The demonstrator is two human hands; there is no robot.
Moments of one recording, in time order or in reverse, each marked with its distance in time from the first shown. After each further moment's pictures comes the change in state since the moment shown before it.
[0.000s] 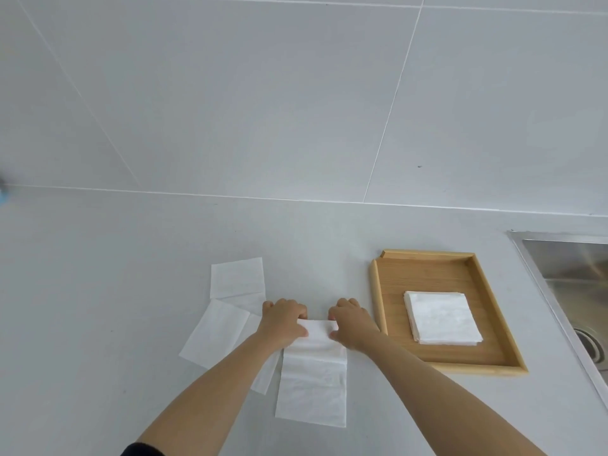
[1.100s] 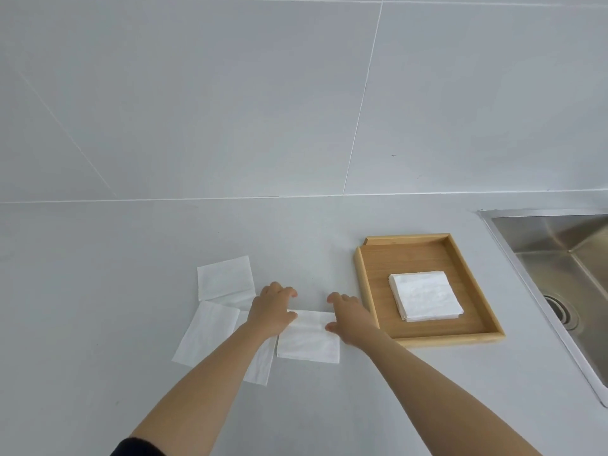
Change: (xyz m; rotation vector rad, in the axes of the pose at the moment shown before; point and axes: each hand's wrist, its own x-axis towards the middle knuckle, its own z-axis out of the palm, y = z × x) left_hand 0.017 0.008 -0.013 0.018 -0.026 0.046; right_hand -0.017 0.012 -0.003 0.204 0.098 0.181
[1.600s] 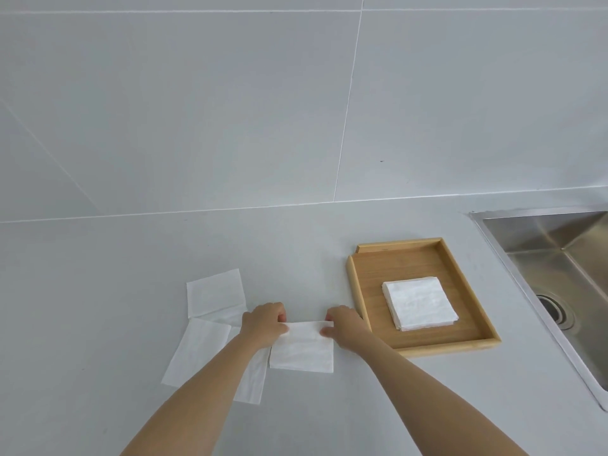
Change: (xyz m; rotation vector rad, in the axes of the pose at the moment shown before) left_hand 0.002 -0.002 -0.002 -0.031 -0.043 -0.094; right_hand 0.010 0.006 -0.005 0.185 -0.064 0.055
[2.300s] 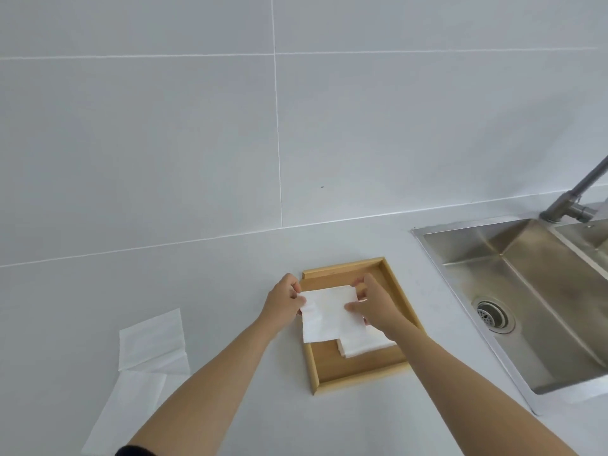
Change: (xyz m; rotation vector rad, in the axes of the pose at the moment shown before) left_hand 0.034 0.132 -0.011 -0.690 0.062 0.146; right_hand -0.019 0.095 -0.110 0.618 0.276 0.112
